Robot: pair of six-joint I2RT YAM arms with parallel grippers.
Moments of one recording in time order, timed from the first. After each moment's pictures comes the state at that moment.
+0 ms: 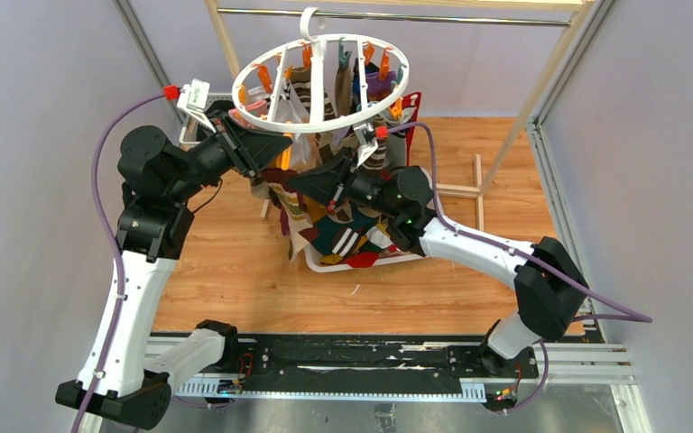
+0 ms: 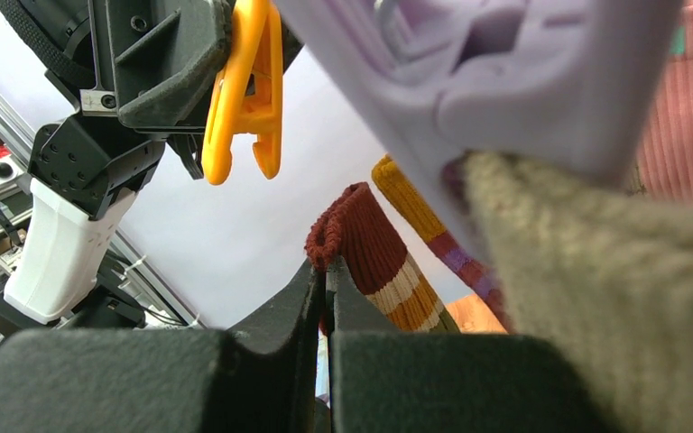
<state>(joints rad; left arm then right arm) -0.23 0.98 1.37 -0.27 0.61 -0.62 0.87 1.56 1.11 0.93 -0.45 0.77</state>
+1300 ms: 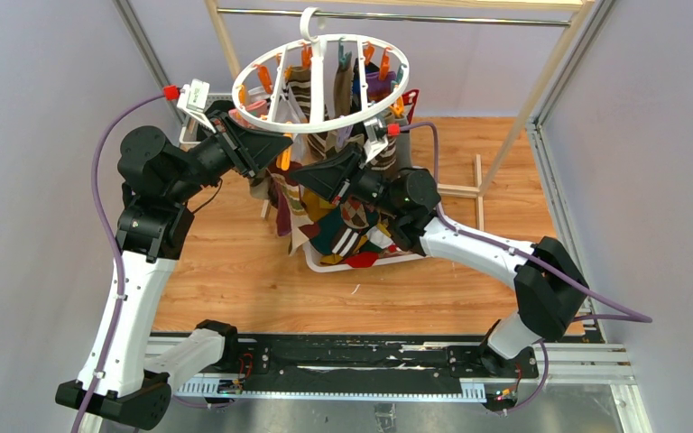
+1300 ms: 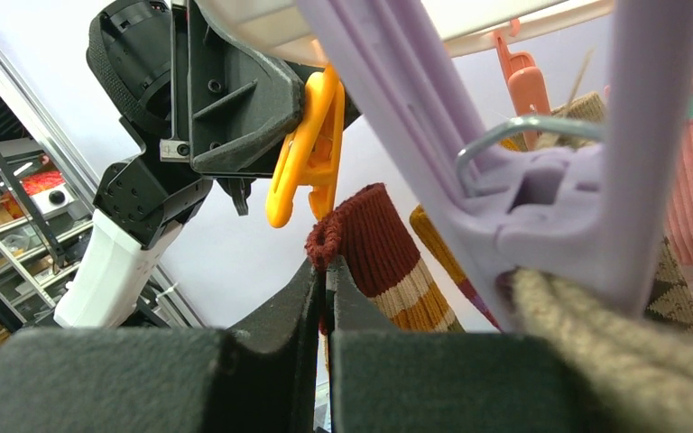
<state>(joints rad) -0.23 0.98 1.37 -0.26 0.61 -0.63 0.86 1.56 1.10 1.05 -0.43 0.85</state>
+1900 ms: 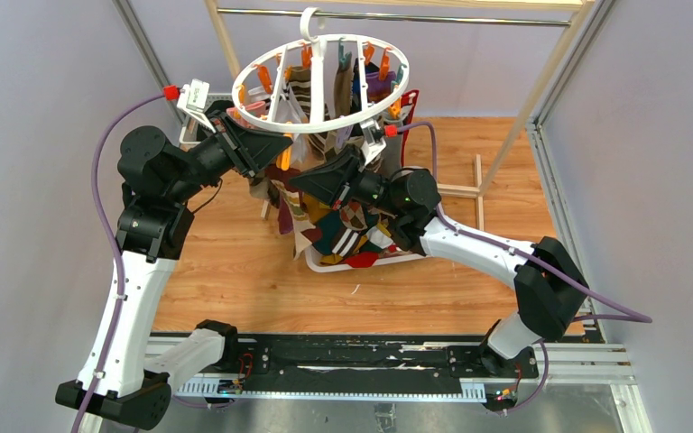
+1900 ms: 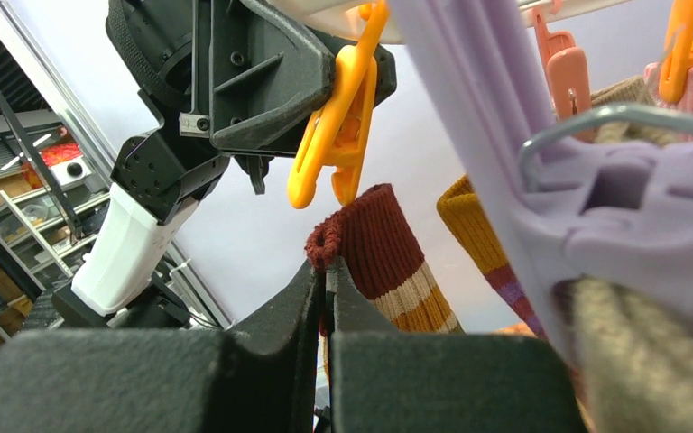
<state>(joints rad) -0.23 0.98 1.37 -0.26 0.61 -0.63 0.86 1.56 1.10 1.06 -0.50 0.85</state>
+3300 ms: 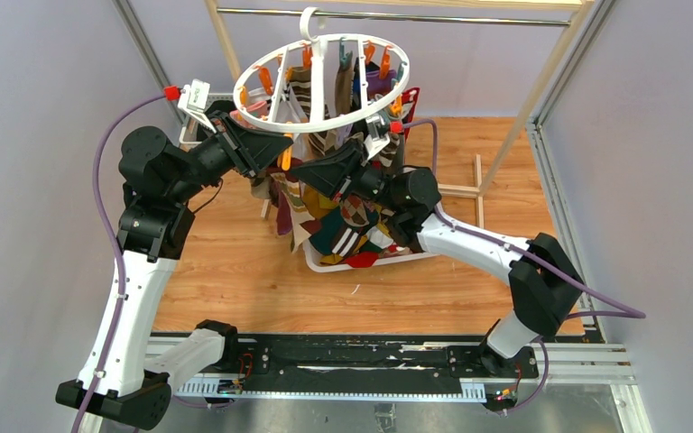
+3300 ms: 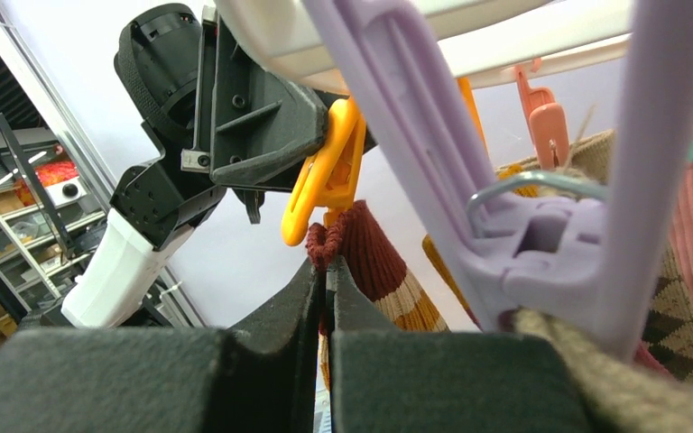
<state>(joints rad) -0.23 0.98 1.36 -0.25 0.61 -0.64 0.85 1.59 1.12 1.11 -0.47 0.86</state>
